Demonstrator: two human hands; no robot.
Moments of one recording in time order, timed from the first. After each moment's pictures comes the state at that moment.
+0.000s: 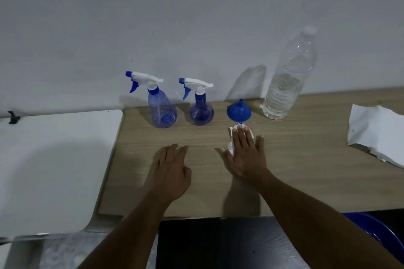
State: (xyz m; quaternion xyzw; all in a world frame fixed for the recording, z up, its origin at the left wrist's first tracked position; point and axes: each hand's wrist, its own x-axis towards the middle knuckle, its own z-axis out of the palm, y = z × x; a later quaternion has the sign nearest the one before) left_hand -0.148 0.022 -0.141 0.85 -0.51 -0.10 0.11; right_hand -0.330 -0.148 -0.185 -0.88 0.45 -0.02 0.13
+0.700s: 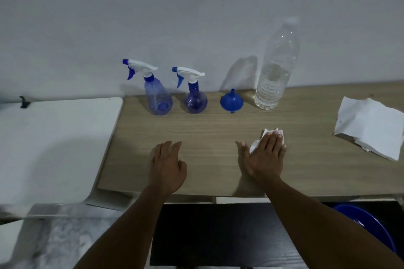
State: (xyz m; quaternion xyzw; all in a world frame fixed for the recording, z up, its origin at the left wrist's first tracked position) left_hand -0.192 0.046 -0.136 0.88 -0.45 -0.11 0.13; right_hand -0.407 -0.129 -0.192 -0.76 0.62 -0.07 0.16
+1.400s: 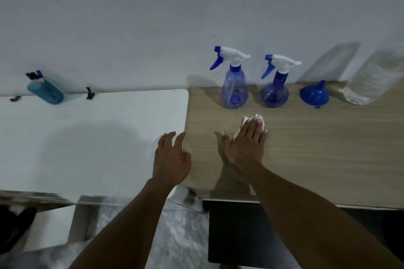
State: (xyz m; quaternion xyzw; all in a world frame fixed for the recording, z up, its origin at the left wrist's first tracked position) left_hand 0.010 0.158 -0.132 0.89 -0.43 -0.07 0.14; right_hand -0.129 -0.004 -0.188 -0.82 0.55 -0.03 0.17
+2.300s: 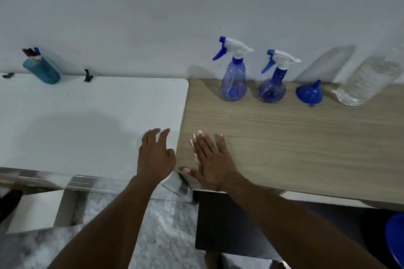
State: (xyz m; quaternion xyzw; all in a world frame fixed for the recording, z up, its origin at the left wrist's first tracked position) left_hand 0.008 0.198 -0.136 0.90 -0.40 -0.07 0.17; right_hand -0.142 0.073 -0.188 -0.98 0.18 0.02 0.08
